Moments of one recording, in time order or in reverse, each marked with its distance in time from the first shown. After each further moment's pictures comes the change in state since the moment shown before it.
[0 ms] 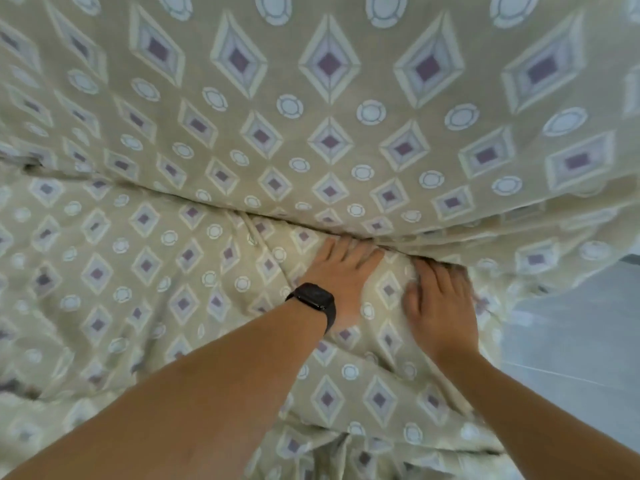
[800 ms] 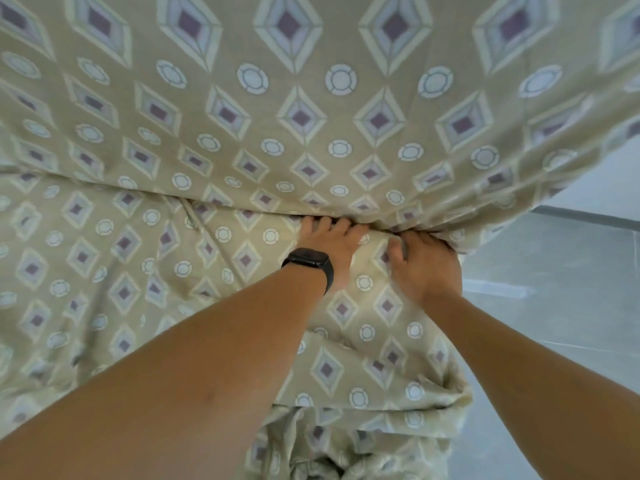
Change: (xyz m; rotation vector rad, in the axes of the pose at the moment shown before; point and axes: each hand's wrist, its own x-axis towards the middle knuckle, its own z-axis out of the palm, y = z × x) left_hand 0.056 0.064 -0.004 -0.006 0.037 -0.072; right_hand 0.034 0.068 -0.001 0.006 -0.120 0.144
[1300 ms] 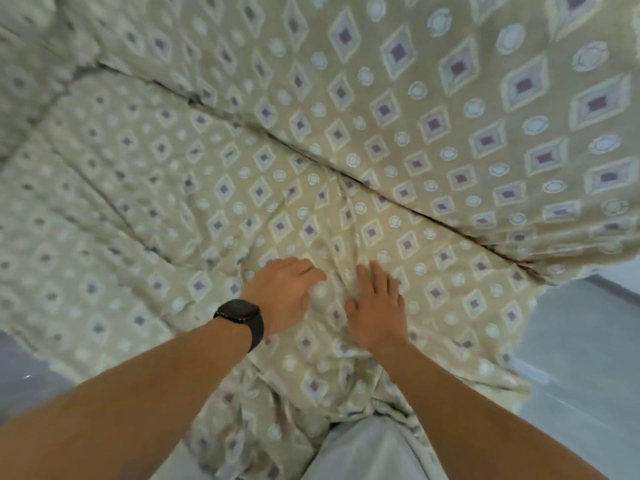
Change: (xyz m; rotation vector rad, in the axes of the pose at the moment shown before) left_hand -0.291 -0.129 0.044 -0.312 0.292 -0.107; right_hand -0.171 -0.198 0.034 -0.101 -0.412 -0.291
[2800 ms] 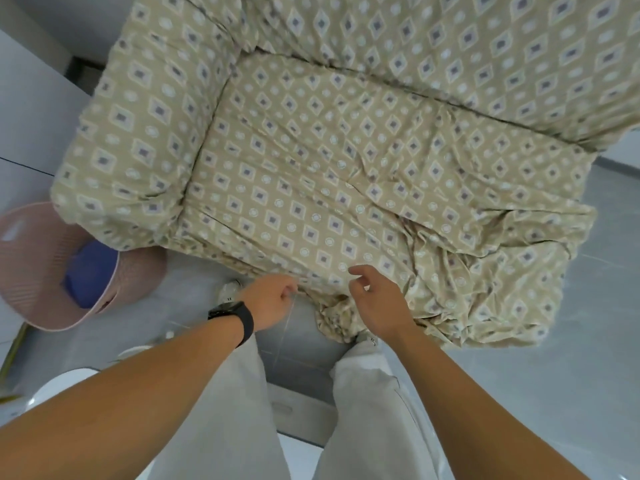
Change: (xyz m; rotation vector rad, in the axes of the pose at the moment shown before) left_hand -0.445 -0.219 -0.143 -0.260 -0.439 -0.374; right_hand -0.319 -0.426 0.048 0.721 -0.043 0.173
